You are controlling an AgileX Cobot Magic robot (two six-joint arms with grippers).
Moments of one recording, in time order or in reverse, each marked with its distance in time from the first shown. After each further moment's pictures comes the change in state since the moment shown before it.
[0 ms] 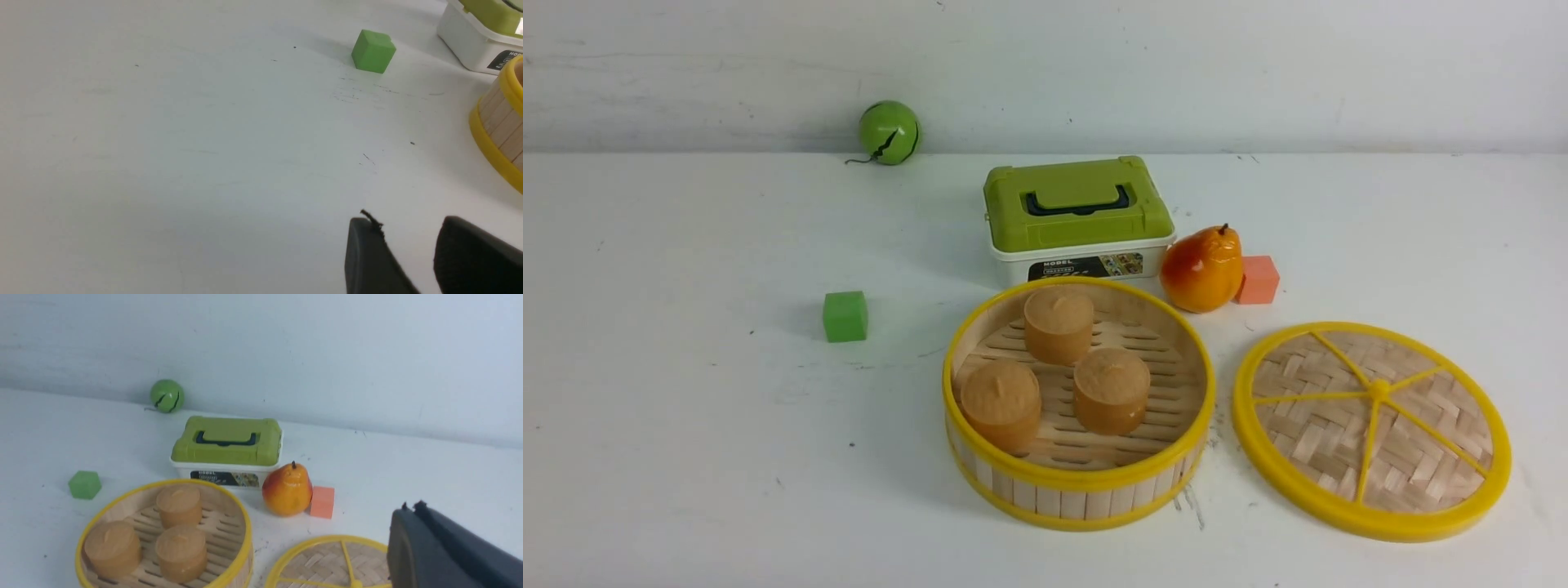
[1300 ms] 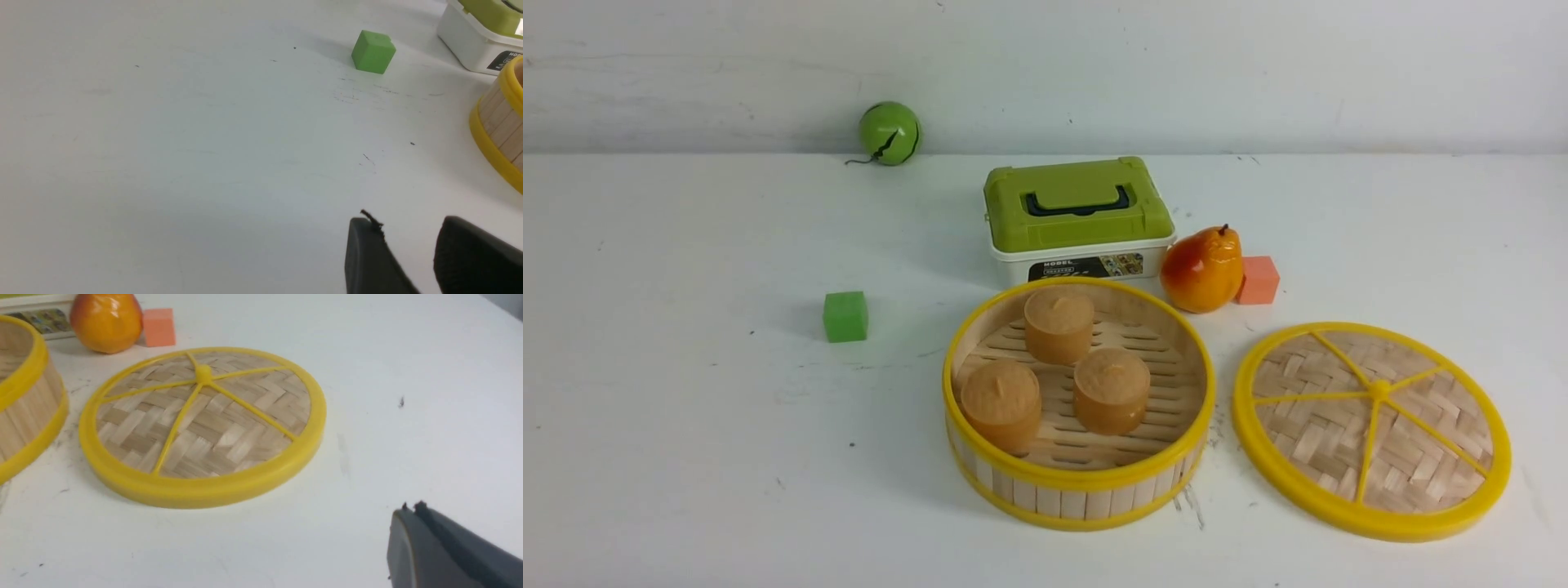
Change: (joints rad) right arm -0.178 -0.400 0.701 -0.447 -0.136 0.454; left arm 0.000 0.000 0.000 0.000 0.000 0.000
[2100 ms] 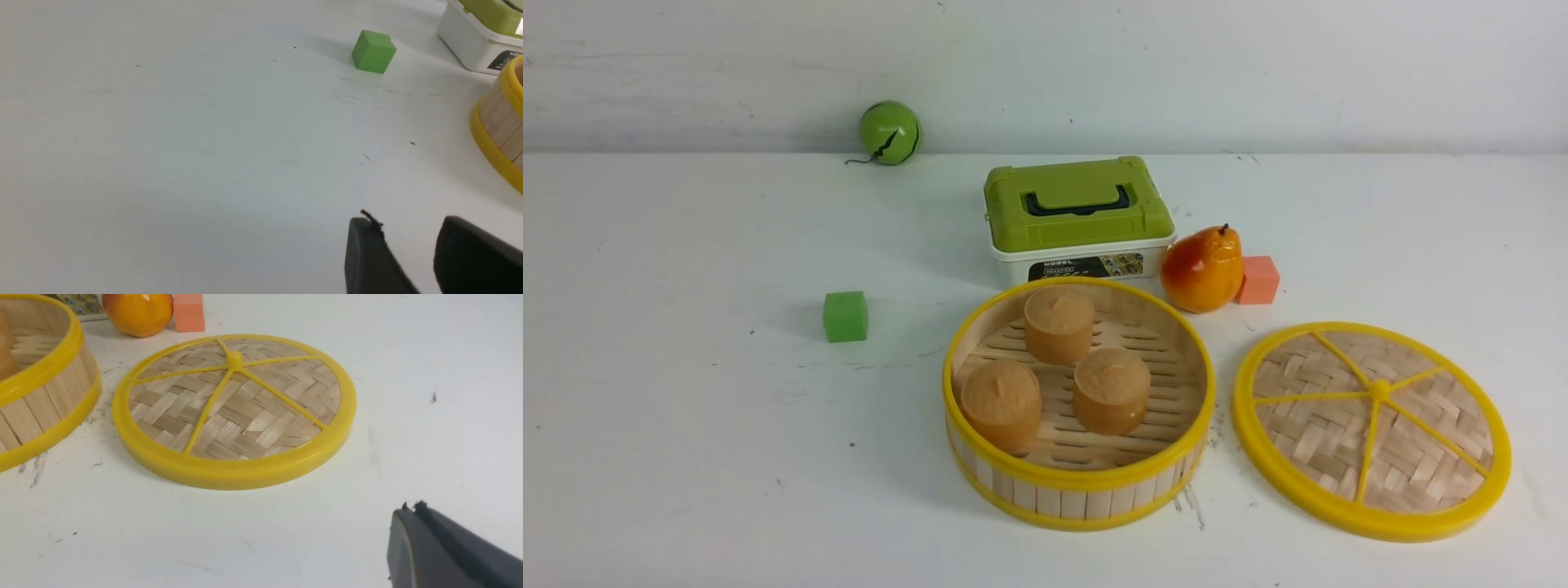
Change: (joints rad) right arm 0.076 0.000 -0.004 0.022 0.025 -0.042; left arm 0.000 0.000 0.000 0.000 0.000 0.000
